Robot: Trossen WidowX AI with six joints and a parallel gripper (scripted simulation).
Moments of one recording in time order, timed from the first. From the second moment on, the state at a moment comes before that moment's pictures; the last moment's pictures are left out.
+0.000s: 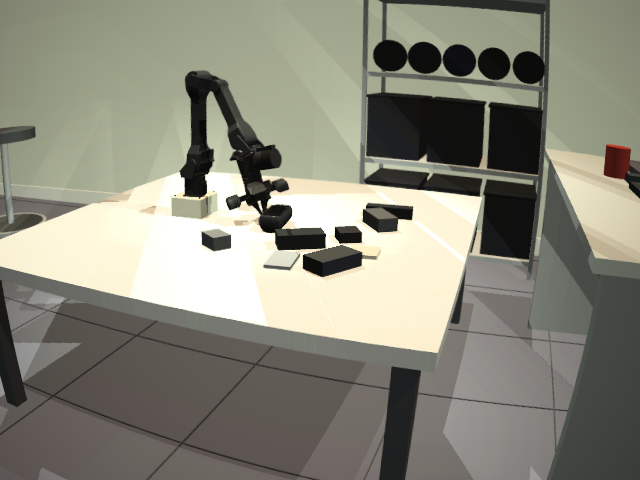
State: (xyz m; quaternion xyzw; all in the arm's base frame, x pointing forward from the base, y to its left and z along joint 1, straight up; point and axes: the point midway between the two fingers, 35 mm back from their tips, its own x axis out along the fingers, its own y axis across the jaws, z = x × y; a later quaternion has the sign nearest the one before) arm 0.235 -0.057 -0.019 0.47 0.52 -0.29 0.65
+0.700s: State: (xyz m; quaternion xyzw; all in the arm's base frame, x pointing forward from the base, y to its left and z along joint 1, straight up) arm 0.172 -0.075 0.032 0.47 0.52 -0.30 0.65
